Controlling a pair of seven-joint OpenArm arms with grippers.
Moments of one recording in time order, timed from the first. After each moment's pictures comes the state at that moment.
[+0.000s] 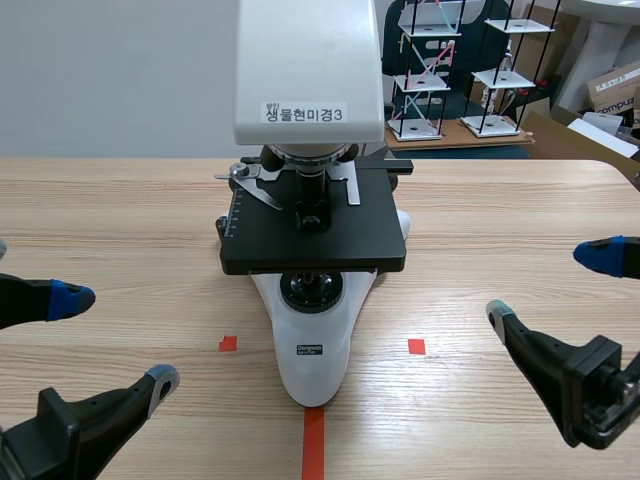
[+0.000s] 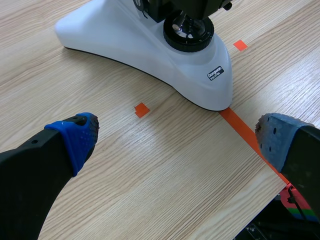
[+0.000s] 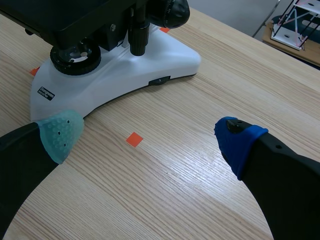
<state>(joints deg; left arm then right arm) 46.9 -32.4 -8.0 119.6 -21.2 -27.5 6.2 -45.7 31.4 12.7 114.7 13.8 25.1 6.5</state>
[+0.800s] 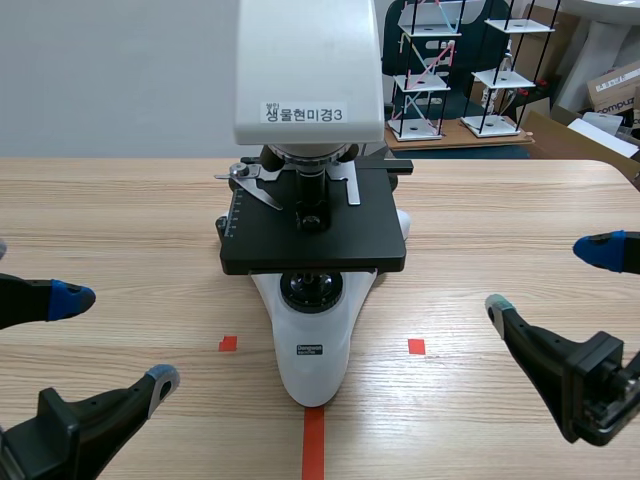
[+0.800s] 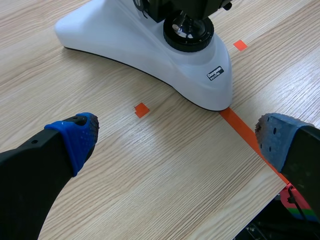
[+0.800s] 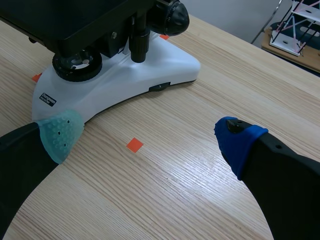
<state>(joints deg) 46.9 -32.4 -8.0 119.6 -21.2 -27.5 6.2 -45.7 31.4 12.7 114.7 13.8 25.1 8.0</state>
